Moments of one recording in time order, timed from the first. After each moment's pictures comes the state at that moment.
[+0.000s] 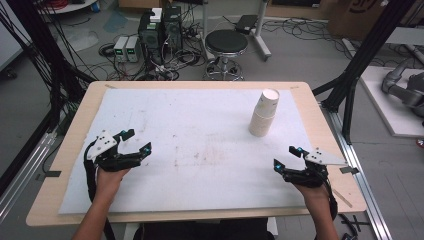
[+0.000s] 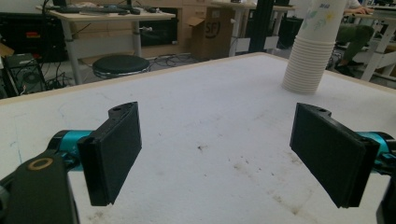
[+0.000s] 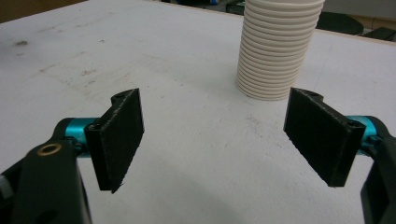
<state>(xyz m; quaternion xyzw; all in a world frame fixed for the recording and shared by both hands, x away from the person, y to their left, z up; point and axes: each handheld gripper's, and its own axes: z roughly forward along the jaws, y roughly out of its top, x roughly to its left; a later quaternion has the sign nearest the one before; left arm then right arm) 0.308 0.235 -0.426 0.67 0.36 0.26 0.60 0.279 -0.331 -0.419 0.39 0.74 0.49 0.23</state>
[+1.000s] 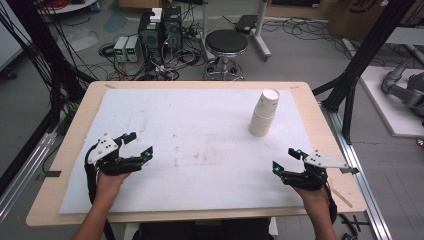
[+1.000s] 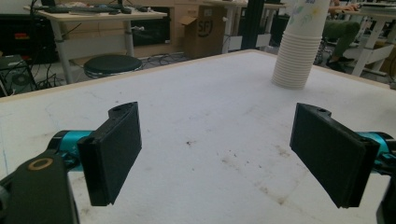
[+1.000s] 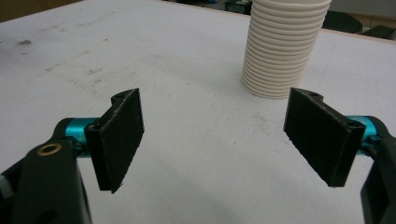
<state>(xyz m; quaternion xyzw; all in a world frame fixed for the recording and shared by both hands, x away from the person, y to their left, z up) 0.298 0.234 -0.429 0.68 0.34 0.25 0.60 0.271 -0.325 -0.416 0.39 0.75 0.49 0.23</state>
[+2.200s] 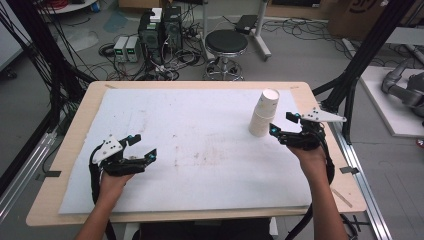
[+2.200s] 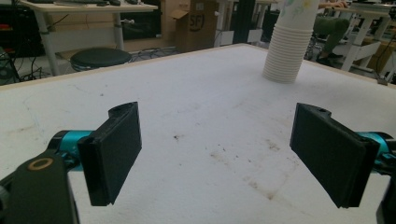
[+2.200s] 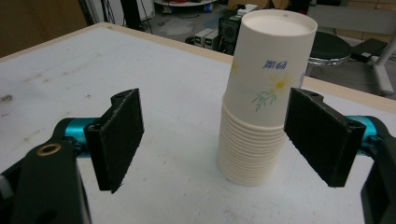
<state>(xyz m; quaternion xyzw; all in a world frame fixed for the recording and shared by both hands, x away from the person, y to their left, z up) 0.302 0.225 -0.435 0.69 0.34 0.23 0.60 0.345 -0.307 -0.338 0.39 0.74 0.49 0.24</state>
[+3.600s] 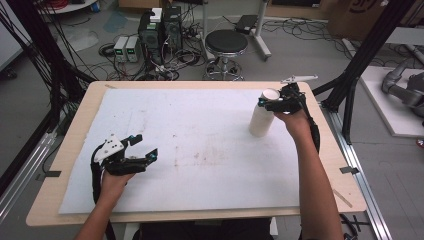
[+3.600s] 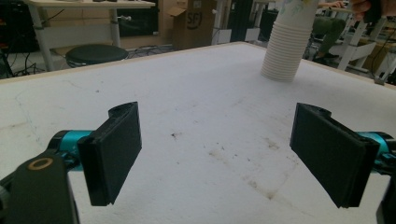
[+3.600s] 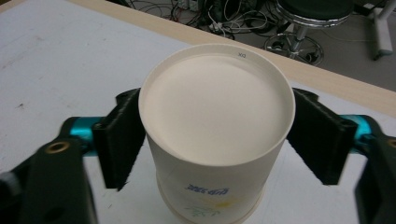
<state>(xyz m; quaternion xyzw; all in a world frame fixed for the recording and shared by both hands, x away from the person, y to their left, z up) 0.306 0.223 -0.438 0.69 0.34 0.22 0.60 0.455 -0.283 -0.326 0.43 0.78 0.40 0.21</state>
